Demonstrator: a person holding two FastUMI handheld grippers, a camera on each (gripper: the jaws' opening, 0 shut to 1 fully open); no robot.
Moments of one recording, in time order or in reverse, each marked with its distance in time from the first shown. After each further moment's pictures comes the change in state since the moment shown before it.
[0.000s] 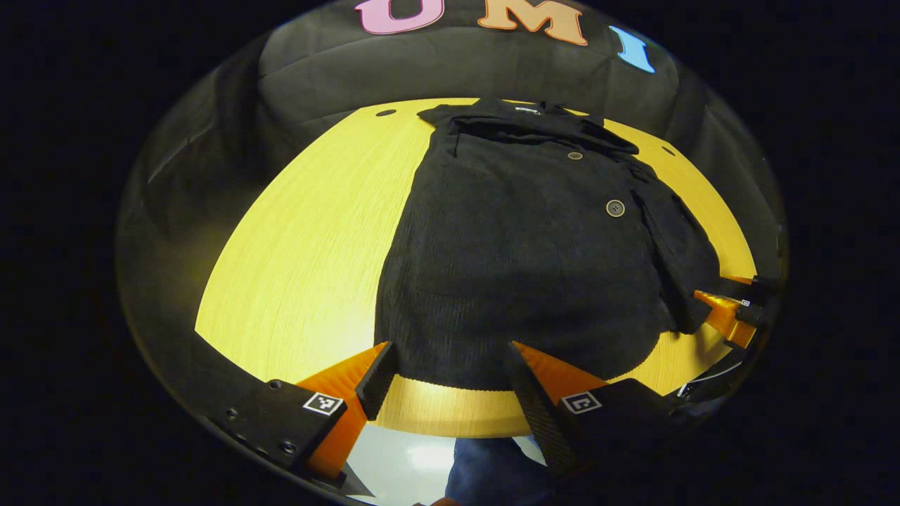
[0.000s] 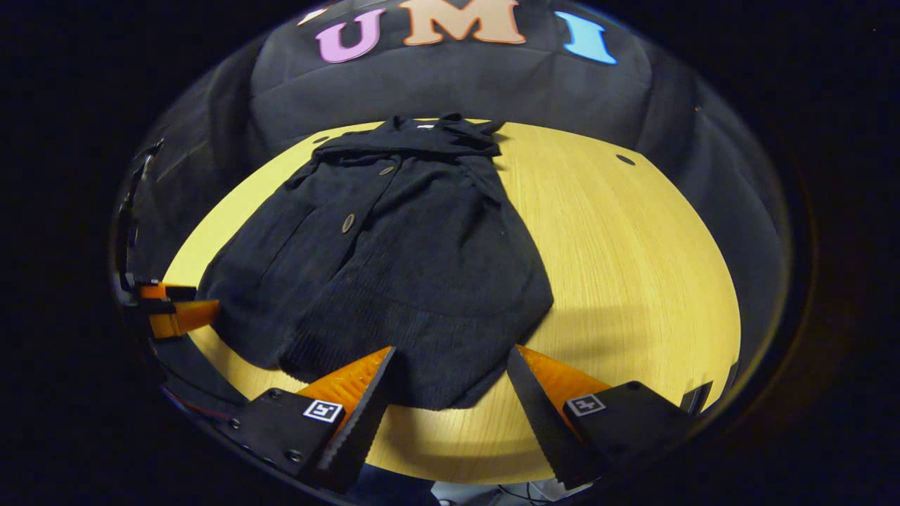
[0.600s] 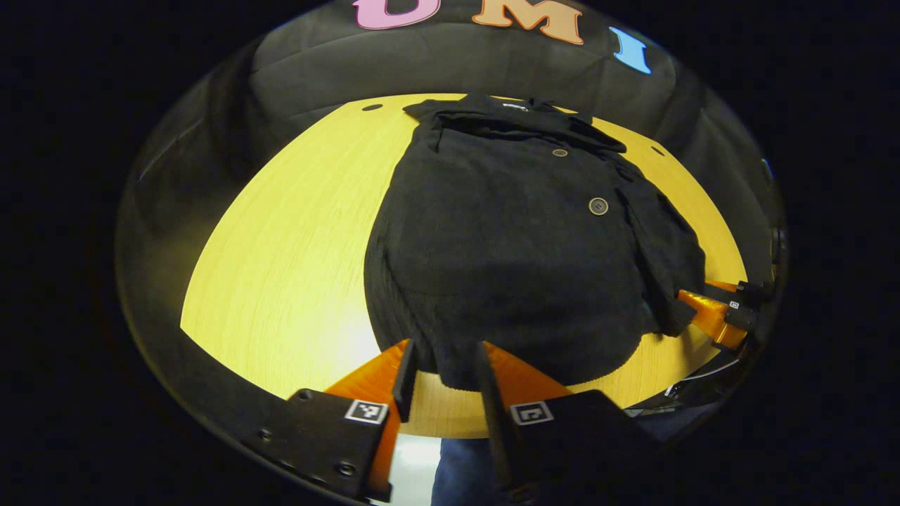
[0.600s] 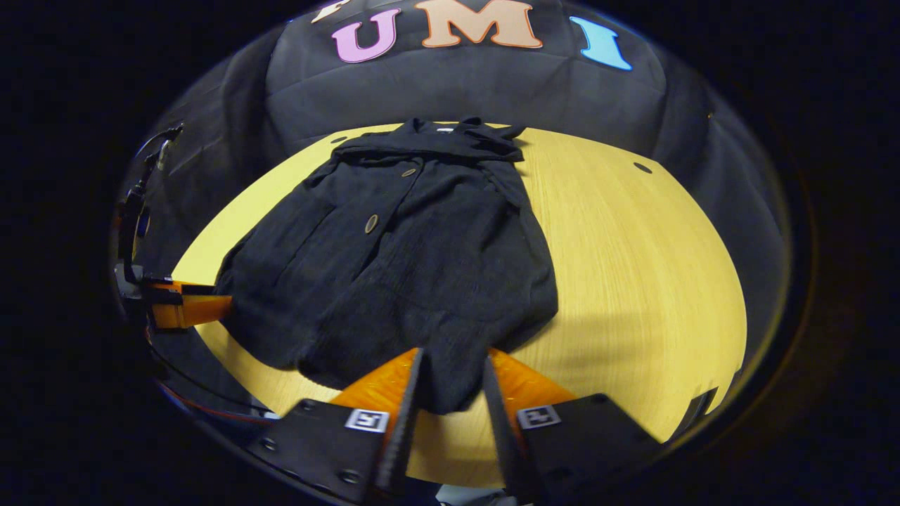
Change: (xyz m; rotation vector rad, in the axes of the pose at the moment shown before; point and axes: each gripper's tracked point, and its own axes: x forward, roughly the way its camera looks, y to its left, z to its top) left arm 0.001 -0.024 0.001 -0.014 0.010 -0.087; right arm 0.005 0.021 0.001 -0.024 -0.019 0.062
